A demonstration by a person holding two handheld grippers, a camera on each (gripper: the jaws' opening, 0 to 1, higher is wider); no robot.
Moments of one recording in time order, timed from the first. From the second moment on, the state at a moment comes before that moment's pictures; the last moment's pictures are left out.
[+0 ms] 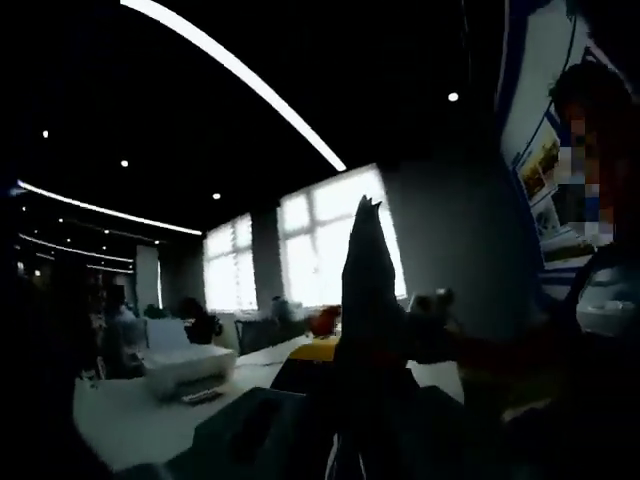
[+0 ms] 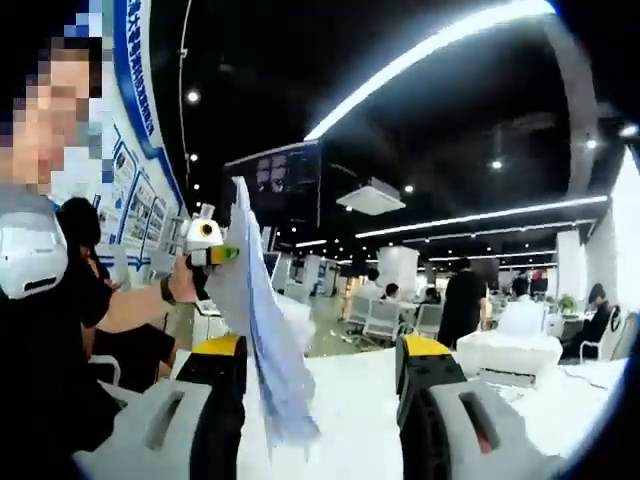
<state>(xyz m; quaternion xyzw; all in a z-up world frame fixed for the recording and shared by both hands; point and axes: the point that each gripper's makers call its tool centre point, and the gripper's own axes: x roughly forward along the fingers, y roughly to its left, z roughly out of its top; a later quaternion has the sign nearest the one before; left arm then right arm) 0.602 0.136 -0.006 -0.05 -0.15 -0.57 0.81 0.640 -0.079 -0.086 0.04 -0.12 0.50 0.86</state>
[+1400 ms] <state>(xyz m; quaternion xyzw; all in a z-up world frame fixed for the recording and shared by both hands) 0.653 0.118 -0.195 0.01 -0.11 -0.40 0.91 0.651 -0.085 -0.208 -0.04 -0.06 0.36 0.93</state>
